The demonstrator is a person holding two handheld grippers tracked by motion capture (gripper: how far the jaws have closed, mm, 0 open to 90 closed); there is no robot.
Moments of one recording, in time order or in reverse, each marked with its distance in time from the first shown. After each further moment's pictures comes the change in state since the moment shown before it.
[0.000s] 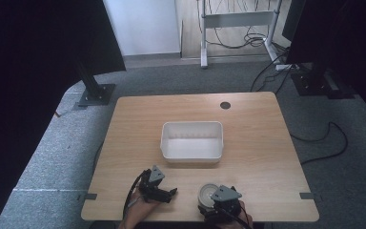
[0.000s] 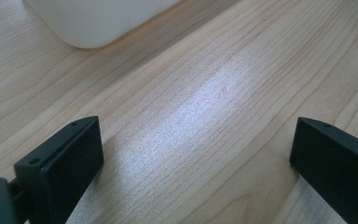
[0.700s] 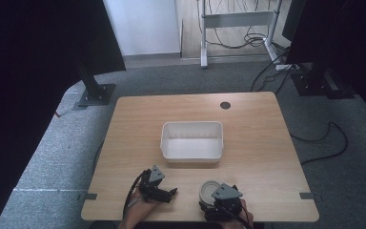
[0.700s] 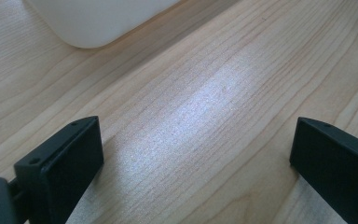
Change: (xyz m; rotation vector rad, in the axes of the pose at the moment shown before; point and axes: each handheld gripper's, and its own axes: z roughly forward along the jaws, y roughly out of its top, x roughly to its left) left arm 0.000 0.000 0.000 0.000 0.000 0.000; right arm -0.002 0.006 -0.003 -0.014 -0.061 0.024
